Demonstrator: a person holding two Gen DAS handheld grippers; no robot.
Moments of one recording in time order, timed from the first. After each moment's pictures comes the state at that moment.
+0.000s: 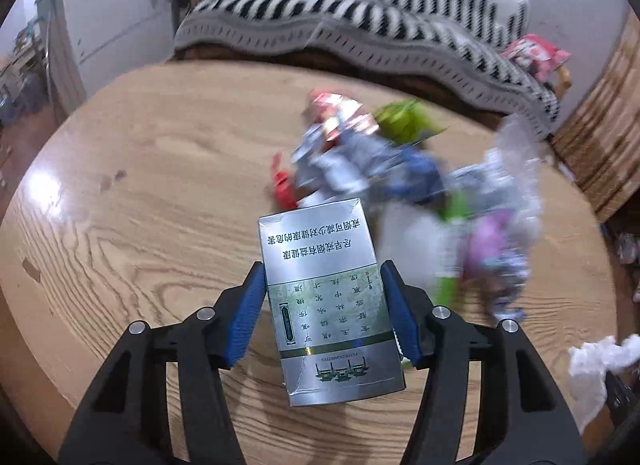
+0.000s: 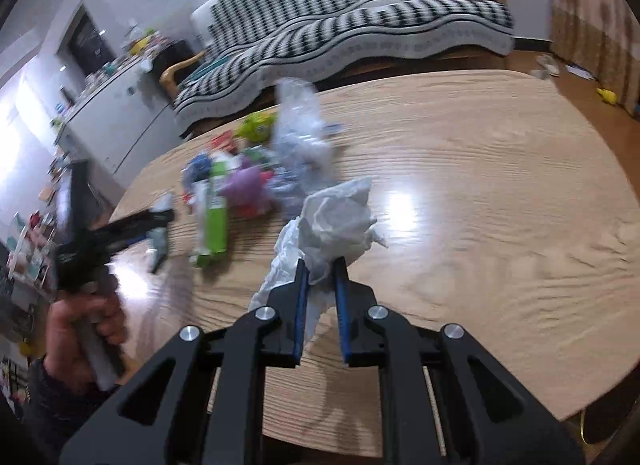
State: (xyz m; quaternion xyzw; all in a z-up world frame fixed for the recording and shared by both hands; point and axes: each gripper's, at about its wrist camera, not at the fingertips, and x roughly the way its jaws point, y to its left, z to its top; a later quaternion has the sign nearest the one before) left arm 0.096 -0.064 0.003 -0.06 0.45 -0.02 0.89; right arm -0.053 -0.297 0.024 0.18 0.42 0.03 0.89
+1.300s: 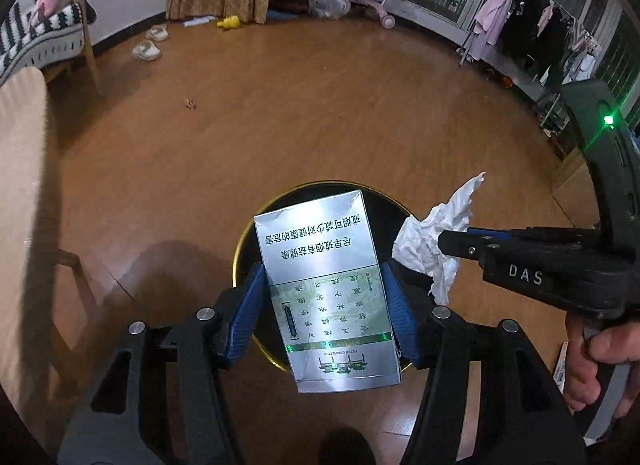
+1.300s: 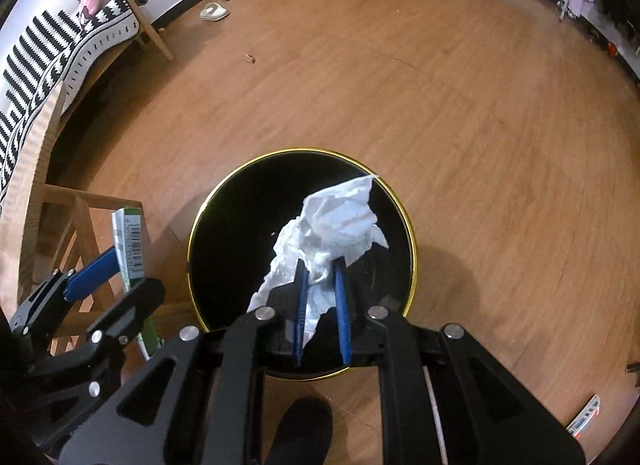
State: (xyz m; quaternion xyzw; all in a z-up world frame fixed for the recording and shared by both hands) left arm -0.191 -0.661 -0.136 0.21 0.44 -0.56 0.68; right arm -0.374 -0.709 -0.146 0.34 0.47 -0.35 0.73
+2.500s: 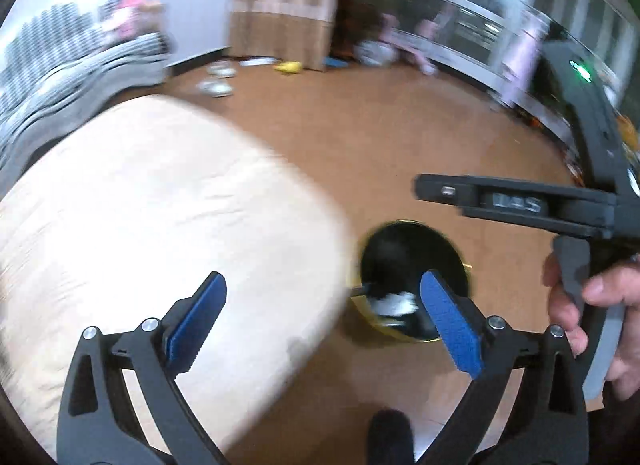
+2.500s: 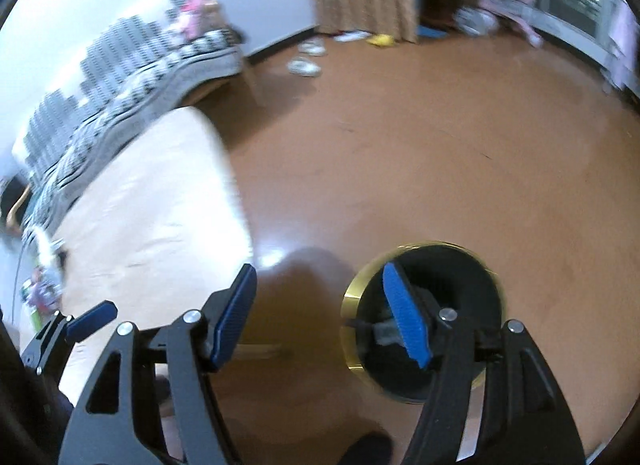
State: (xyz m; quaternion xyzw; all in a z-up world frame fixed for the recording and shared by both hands) left arm -0.118 -0.477 -0.015 0.17 0.39 -0.49 0.77; right arm -0.264 -0.603 -0.013 0.28 0.38 -0.28 0.84
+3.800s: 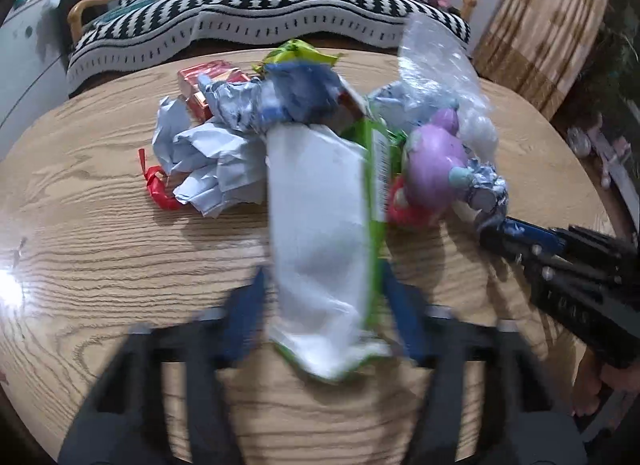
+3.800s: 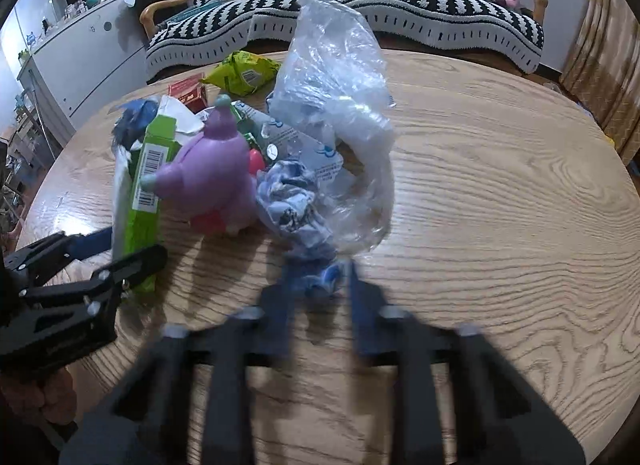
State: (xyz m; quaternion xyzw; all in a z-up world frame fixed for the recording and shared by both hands) left arm 0.109 -0.094 -0.041 0.05 0.48 -0.18 0.86; right arm 0.083 -0.213 -0.045 0.06 0.47 0.01 0.88
